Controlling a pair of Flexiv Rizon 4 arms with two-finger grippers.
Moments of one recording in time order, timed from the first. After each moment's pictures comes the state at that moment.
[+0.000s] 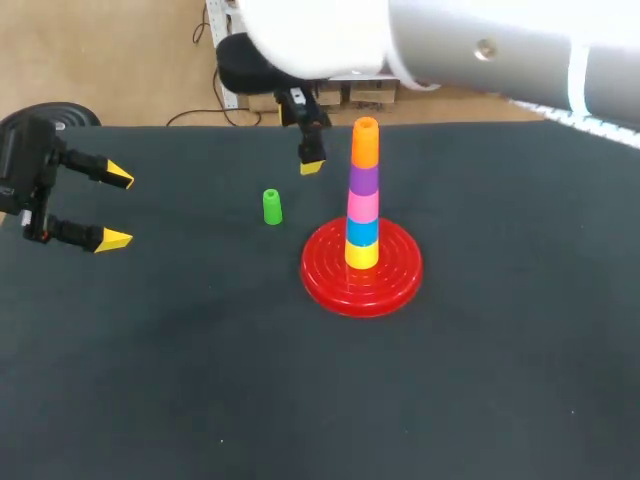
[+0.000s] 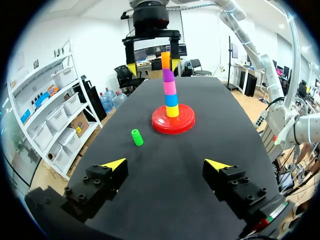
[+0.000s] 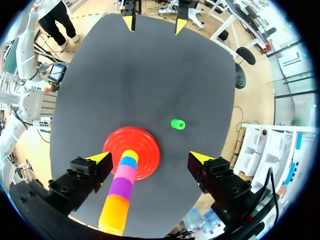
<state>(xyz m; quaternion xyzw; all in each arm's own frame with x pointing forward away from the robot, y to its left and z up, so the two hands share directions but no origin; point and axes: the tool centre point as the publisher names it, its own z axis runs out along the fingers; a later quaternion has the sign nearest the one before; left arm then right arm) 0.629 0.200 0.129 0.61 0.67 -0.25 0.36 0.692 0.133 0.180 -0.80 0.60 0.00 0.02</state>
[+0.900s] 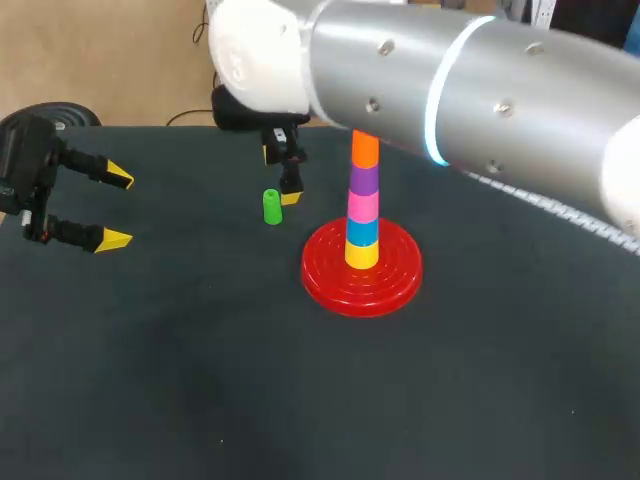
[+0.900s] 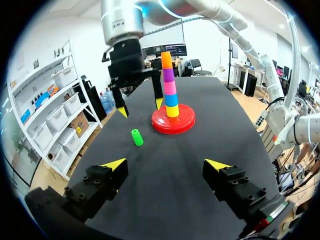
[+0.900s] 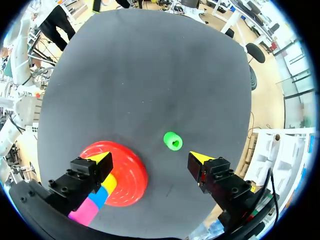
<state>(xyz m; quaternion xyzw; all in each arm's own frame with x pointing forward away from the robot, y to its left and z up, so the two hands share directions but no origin) 0.629 0.200 0.129 0.61 0.67 -0.25 0.36 0.736 0.164 0.078 -0.80 0.60 0.04 0.01</state>
